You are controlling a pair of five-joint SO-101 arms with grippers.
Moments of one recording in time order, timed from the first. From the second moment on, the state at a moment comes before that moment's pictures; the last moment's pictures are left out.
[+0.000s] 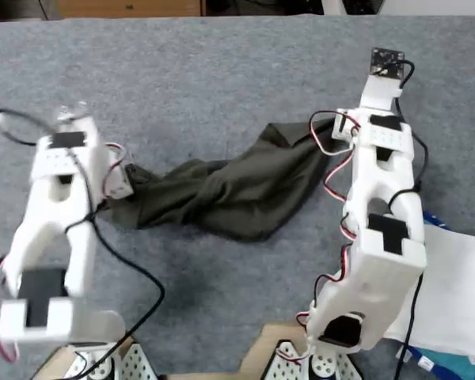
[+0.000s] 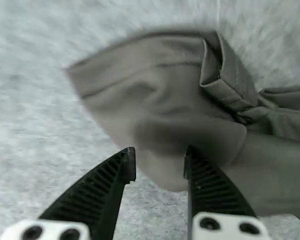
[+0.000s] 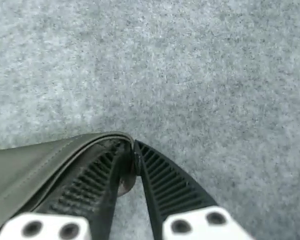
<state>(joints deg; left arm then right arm) -7.4 1.0 21.4 71.7 7.1 11.5 24.7 2.3 37.7 -6.0</state>
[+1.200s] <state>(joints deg) 7.7 9.1 -1.8 89.7 2.7 11.5 26.5 -0.1 39.7 -6.0</state>
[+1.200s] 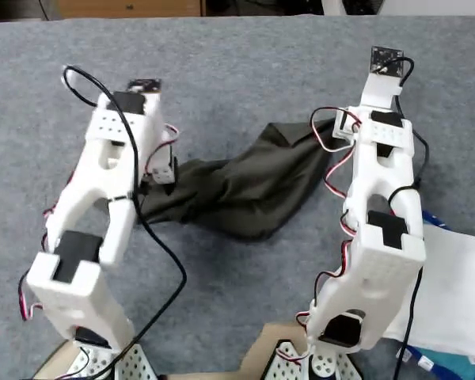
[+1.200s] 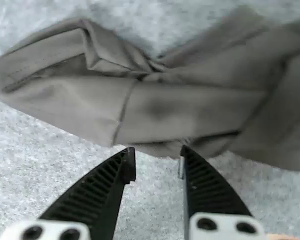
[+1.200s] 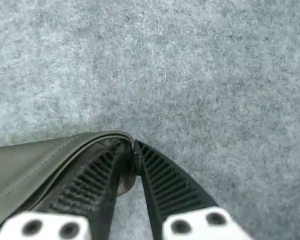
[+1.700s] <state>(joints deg) 13.5 -5.6 32.7 56.9 5.8 11.5 26.5 -0.1 39.7 -6.0</state>
